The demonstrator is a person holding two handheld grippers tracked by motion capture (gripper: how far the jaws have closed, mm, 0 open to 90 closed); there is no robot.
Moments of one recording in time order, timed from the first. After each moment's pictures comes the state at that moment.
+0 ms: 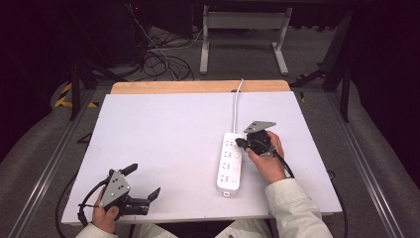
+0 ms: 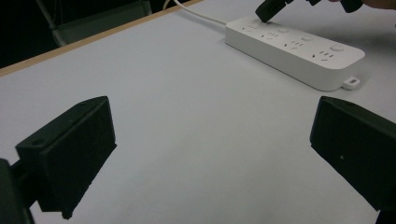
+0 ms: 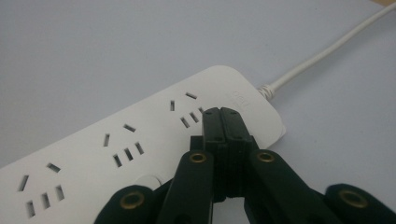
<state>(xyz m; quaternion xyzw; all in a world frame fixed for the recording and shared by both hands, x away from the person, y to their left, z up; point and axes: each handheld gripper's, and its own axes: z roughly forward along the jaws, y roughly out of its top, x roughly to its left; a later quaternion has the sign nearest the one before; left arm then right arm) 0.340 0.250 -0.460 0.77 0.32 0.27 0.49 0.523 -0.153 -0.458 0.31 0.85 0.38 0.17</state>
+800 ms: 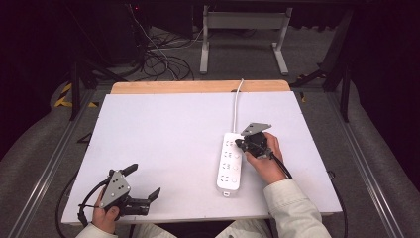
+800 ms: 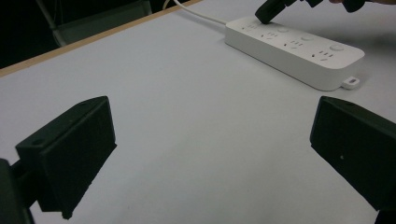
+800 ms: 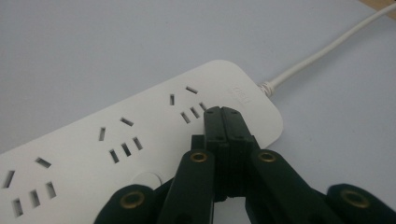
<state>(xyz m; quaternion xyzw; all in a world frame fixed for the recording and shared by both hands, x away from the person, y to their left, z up) 0.339 0.249 -0.460 0.77 0.32 0.27 0.48 0.517 -0.145 -0.460 0.30 0.86 0.35 0.20</state>
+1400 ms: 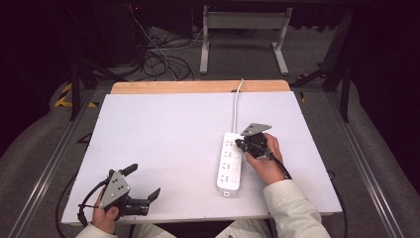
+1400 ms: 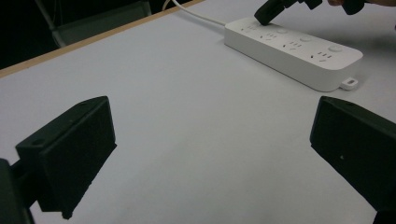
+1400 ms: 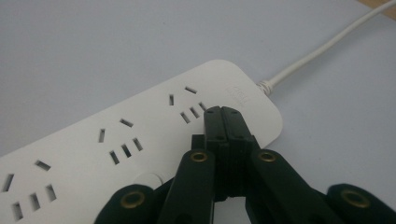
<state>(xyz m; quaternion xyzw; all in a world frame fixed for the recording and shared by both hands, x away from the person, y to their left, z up) 0.339 0.249 -0.460 0.77 0.31 0.27 0.49 0.516 -0.145 -0.461 0.31 0.86 0.35 0.20</state>
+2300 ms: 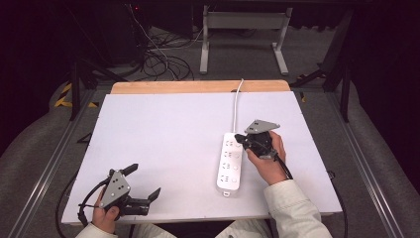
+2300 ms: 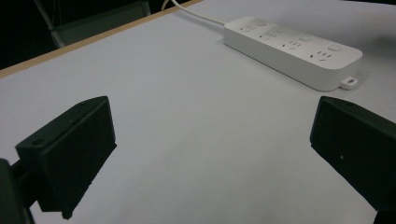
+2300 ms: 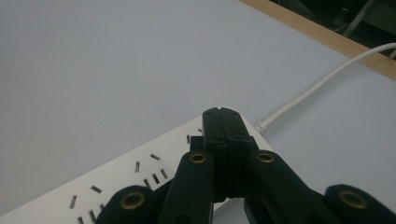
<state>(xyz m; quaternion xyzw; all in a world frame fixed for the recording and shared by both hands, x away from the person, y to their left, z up) 0.339 0.249 -0.460 0.77 0.31 0.27 0.49 0.501 -0.147 -0.431 0.30 0.83 0.41 0.22</state>
